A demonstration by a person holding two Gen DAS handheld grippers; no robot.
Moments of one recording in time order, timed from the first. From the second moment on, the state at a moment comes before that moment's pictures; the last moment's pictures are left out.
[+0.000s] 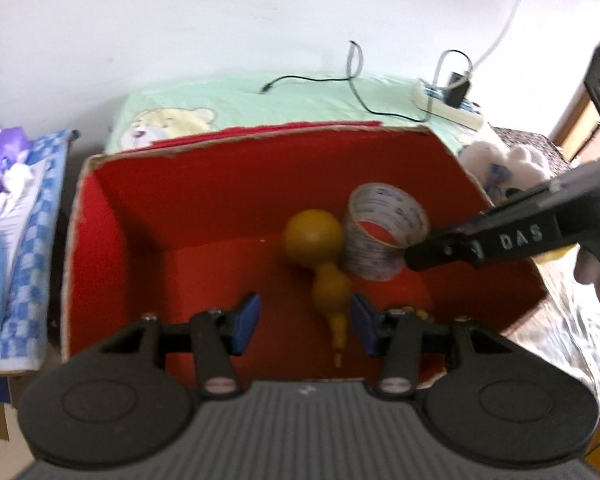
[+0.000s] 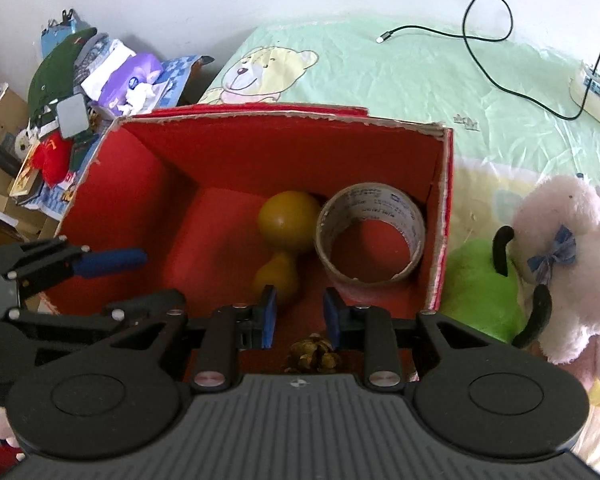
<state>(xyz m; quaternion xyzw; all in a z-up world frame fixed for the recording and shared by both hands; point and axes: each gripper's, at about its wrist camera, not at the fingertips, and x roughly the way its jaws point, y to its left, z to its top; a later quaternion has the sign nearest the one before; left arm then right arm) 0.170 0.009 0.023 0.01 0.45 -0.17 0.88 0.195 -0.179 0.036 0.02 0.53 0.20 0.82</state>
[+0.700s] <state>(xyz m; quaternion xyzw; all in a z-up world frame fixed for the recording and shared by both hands) 0.158 -0.007 0.031 0.04 0.45 -0.07 0.89 0.164 -0.168 0.031 -0.02 0.50 0.19 0.85</state>
